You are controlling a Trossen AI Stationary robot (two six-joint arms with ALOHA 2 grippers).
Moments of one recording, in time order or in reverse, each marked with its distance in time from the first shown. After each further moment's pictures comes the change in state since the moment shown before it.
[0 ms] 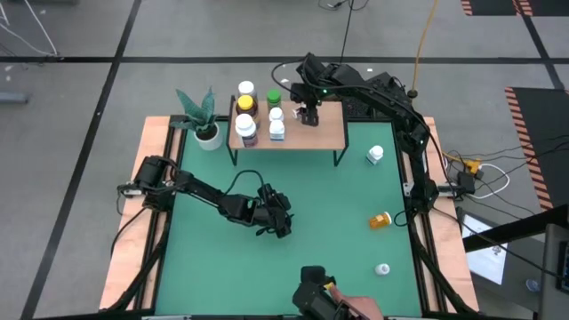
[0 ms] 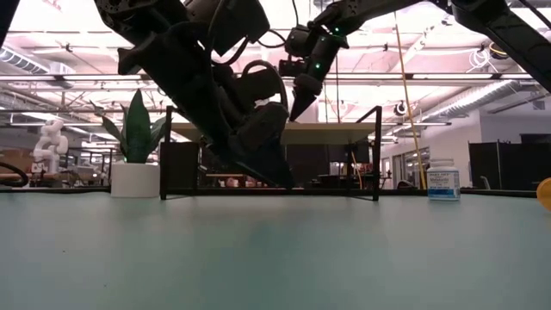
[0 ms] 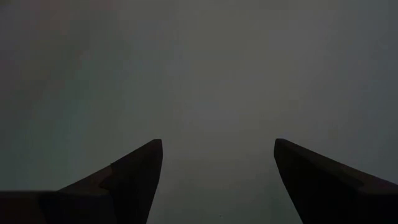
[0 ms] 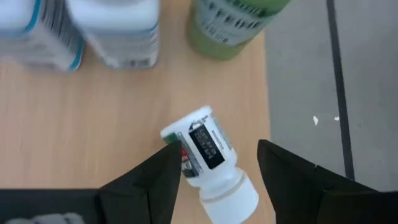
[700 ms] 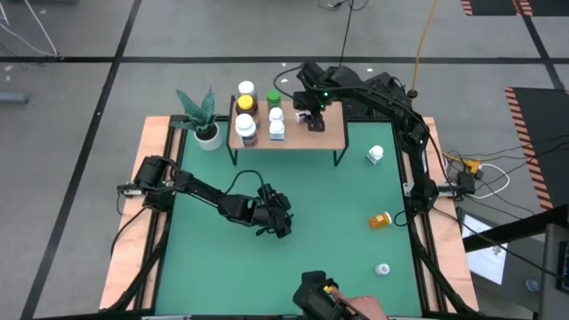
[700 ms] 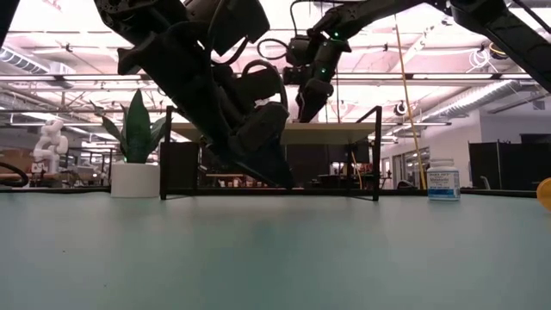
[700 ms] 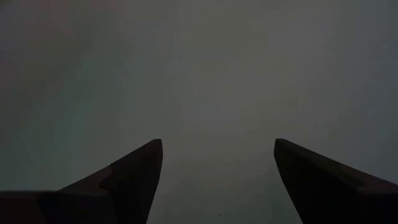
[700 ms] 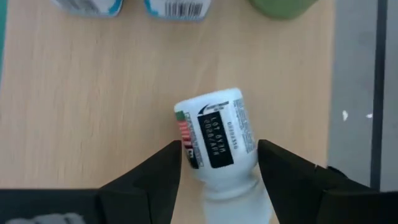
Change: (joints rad) left arm 0.000 0.000 0.000 0.000 0.000 0.001; right arm -0.002 0.006 -0.031 -0.100 -0.045 -0.080
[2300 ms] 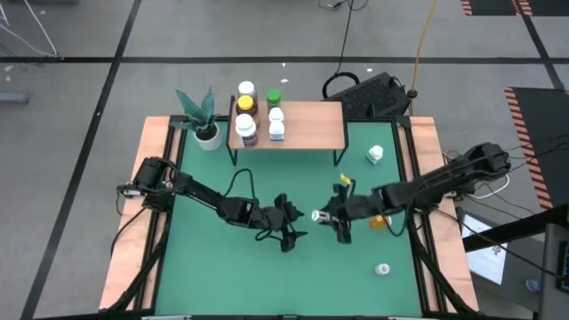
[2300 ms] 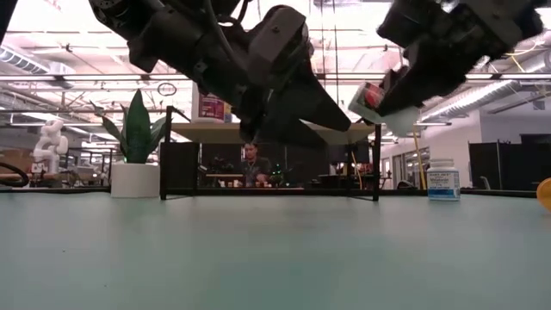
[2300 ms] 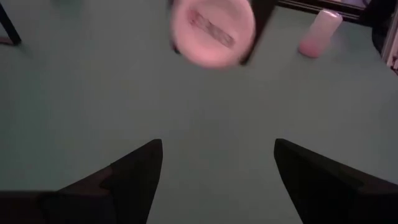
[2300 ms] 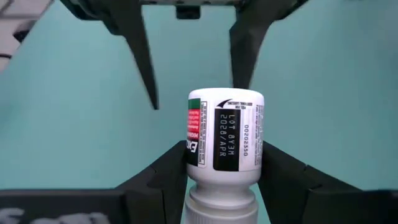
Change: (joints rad) left arm -0.027 0.000 0.000 0.339 0.269 0.083; right arm 0.927 -0.792 -1.455 1.160 0.326 0.918
